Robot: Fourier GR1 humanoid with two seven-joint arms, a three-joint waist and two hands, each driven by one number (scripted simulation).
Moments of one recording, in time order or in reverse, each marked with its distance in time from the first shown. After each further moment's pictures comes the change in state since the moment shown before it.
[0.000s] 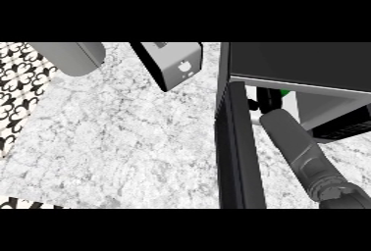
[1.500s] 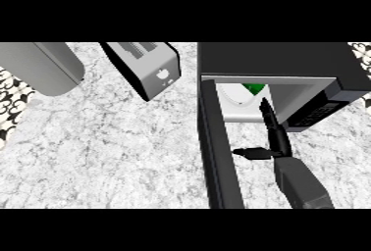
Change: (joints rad) left arm 0.055 -0.021 -0.055 -0.049 -0.067 0.063 0.054; right arm 0.362 0.026 -0.158 -0.115 -0.206 0.647 -0.361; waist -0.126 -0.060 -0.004
